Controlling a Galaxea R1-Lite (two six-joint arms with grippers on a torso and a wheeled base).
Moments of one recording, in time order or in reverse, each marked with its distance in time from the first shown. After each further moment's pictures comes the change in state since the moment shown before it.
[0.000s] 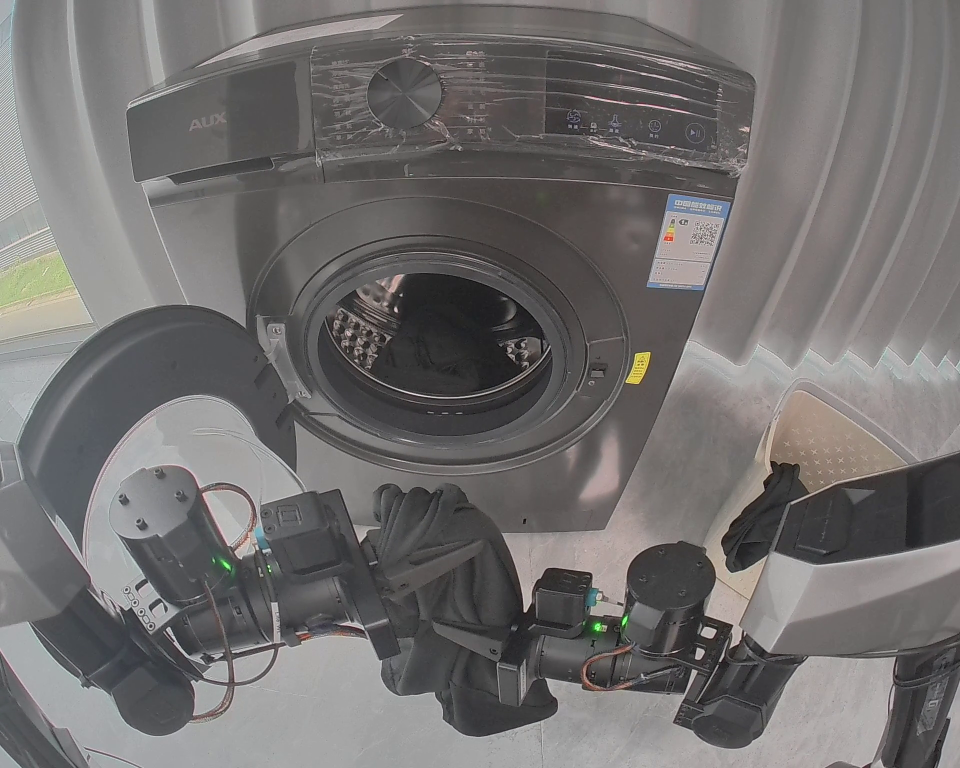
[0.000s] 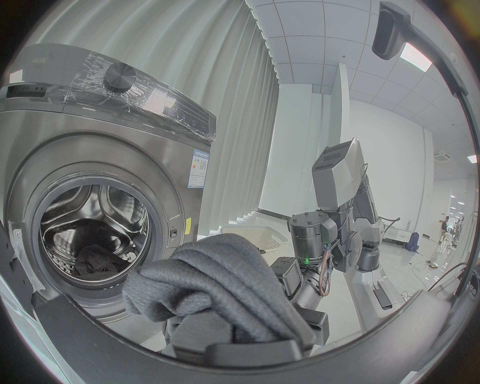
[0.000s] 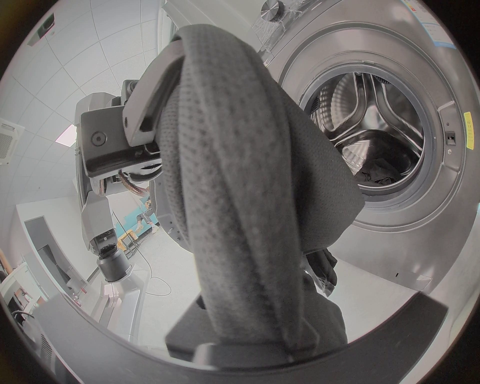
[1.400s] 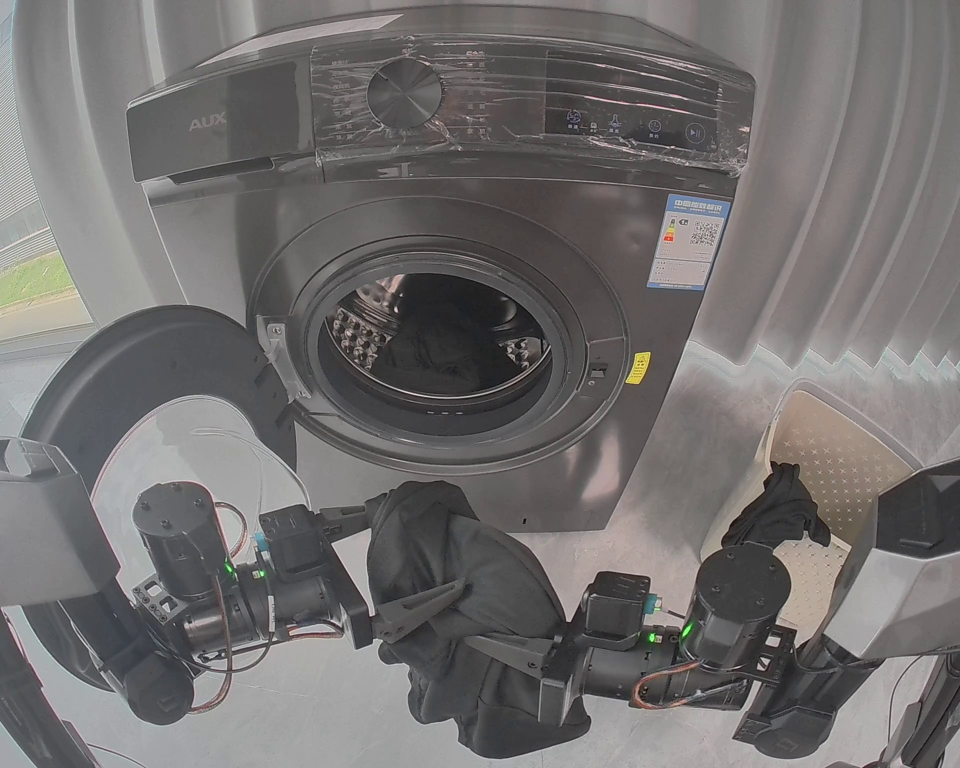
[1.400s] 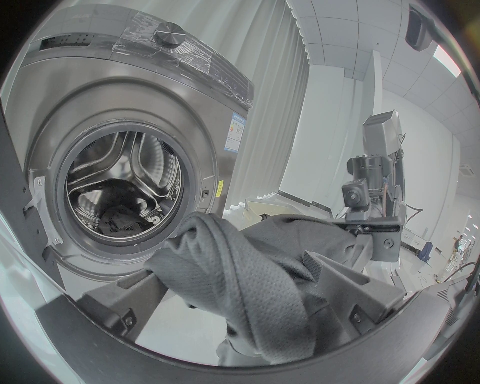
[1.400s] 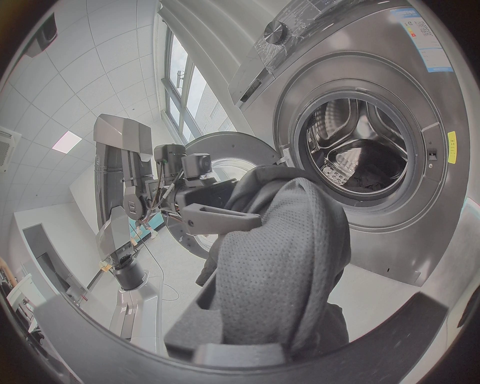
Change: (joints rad) left arm 0.124 0.104 0.052 0.001 0.038 -0.007; right arm 0.039 -0.184 0.166 0.002 -0.068 0.040
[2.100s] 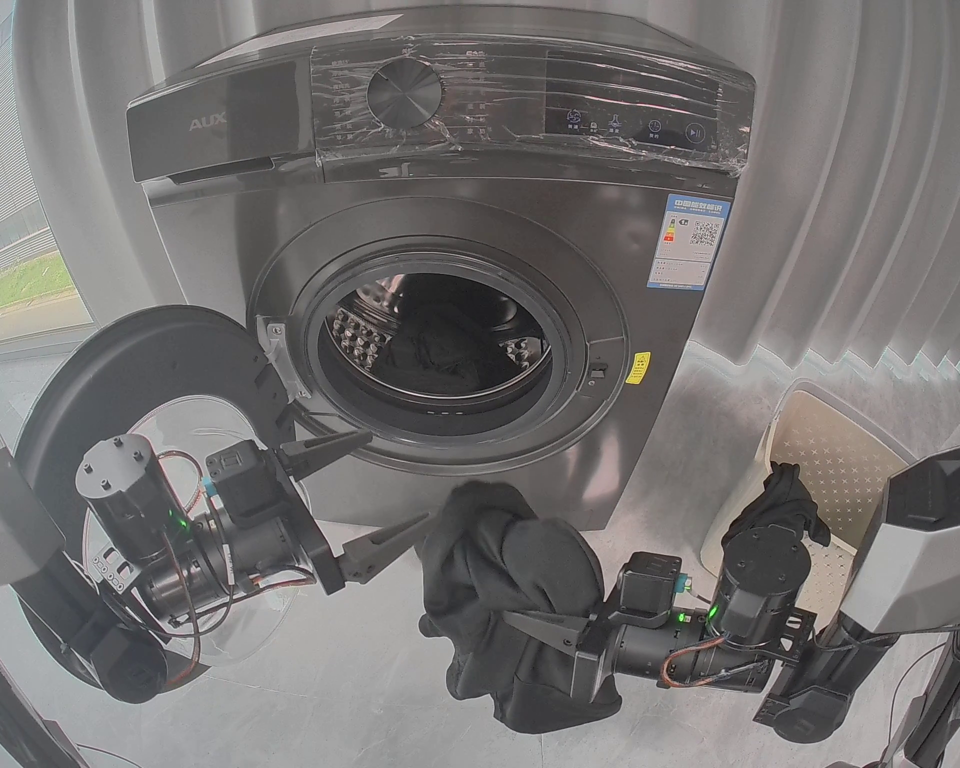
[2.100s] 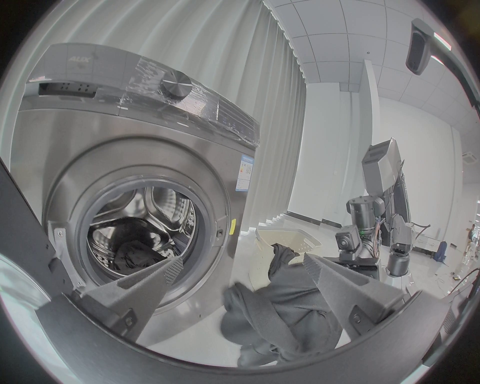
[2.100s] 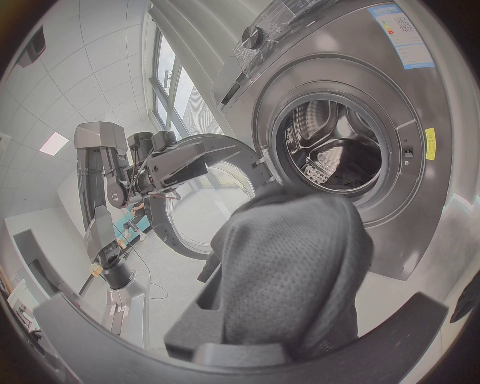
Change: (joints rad) left arm 0.044 -0.126 -0.060 0.000 -0.003 -0.035; right arm -0.083 -0.020 0.047 -0.002 0.003 0.000
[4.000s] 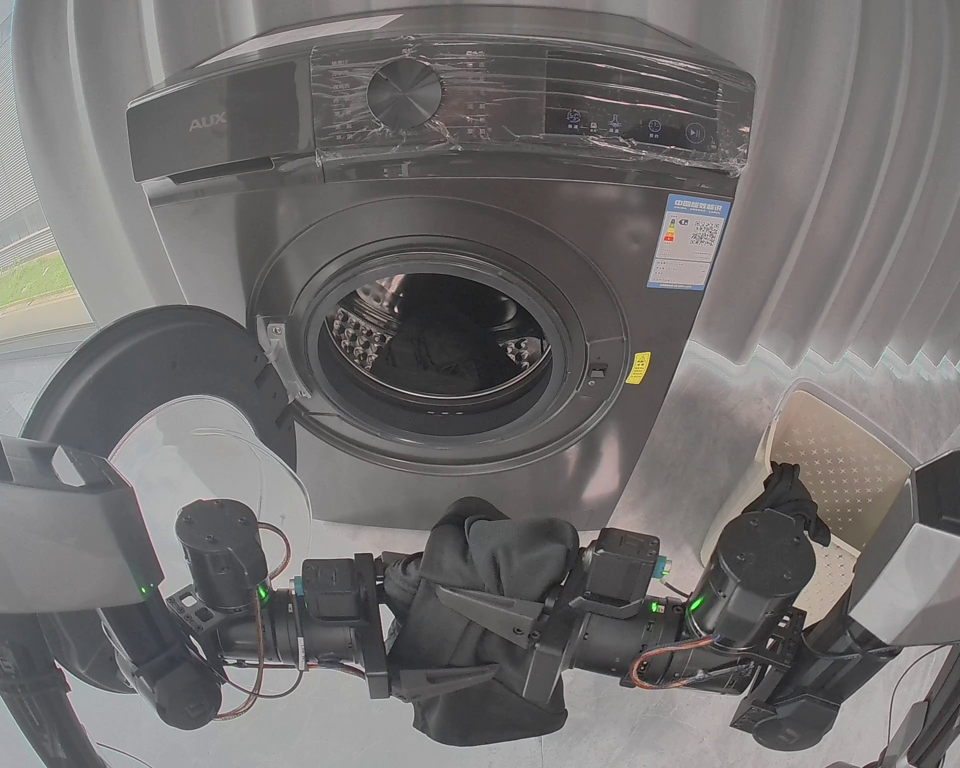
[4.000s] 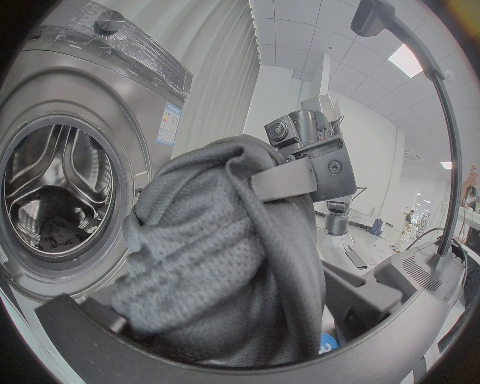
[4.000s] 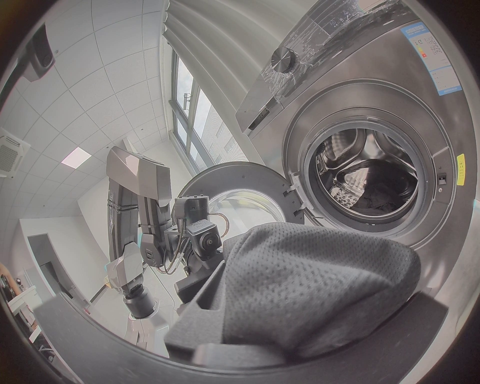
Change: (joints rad) left arm -0.089 0.223 0.033 0.000 -0.320 0.167; right arm 0.099 -0.039 -0.130 -0.001 0.004 0.061
